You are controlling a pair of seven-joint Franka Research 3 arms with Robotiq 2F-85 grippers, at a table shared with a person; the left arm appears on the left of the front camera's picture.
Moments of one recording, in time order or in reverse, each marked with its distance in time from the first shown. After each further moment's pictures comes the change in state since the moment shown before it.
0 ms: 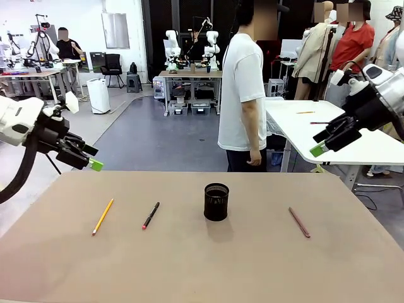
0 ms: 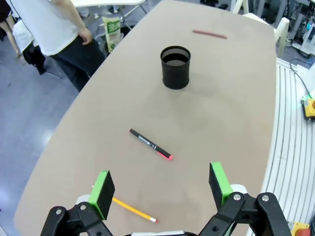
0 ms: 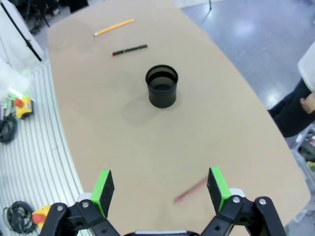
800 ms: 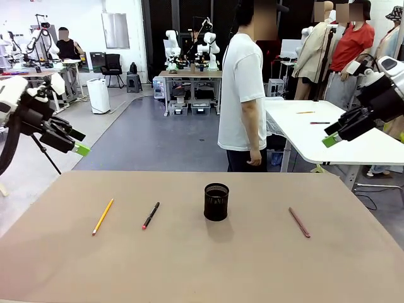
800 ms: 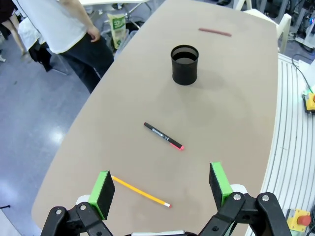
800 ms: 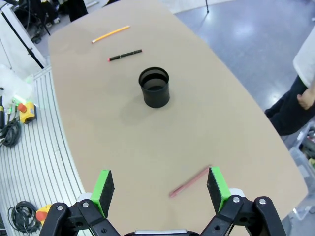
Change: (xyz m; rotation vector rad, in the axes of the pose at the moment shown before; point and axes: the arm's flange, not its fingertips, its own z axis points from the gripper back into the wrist) left arm 0.021 0.018 0.045 0.024 0.032 -0.024; right arm -0.007 -0.025 0.030 0.015 -0.022 -0.037
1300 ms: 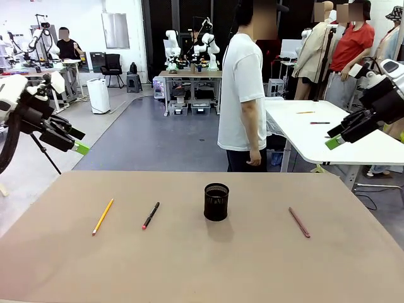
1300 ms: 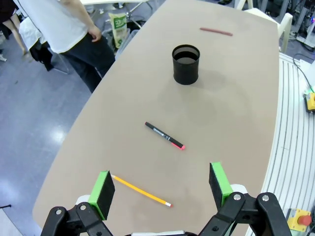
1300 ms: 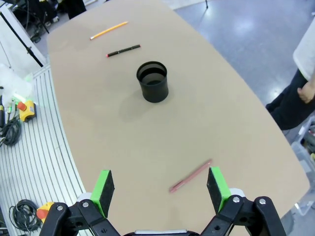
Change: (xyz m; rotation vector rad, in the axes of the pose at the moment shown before) left arm 0.002 0.000 0.000 0.004 0.004 -0.002; right arm -0.005 -0.004 -0.002 -0.001 0.017 -0.015
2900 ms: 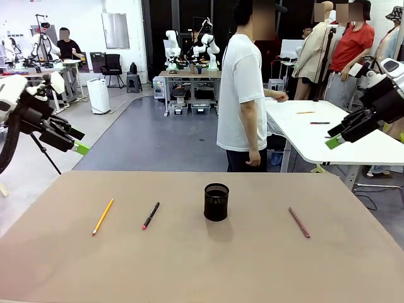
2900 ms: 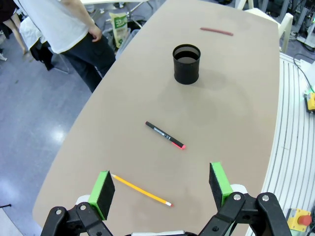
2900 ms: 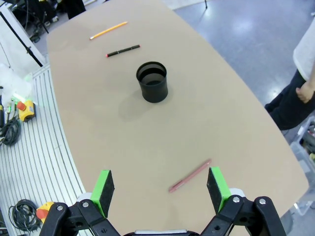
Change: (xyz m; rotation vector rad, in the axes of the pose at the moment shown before) left arm 0.000 0.000 0.000 0.001 0.001 0.001; right arm 0.001 0.001 0.001 -0.003 0.000 0.002
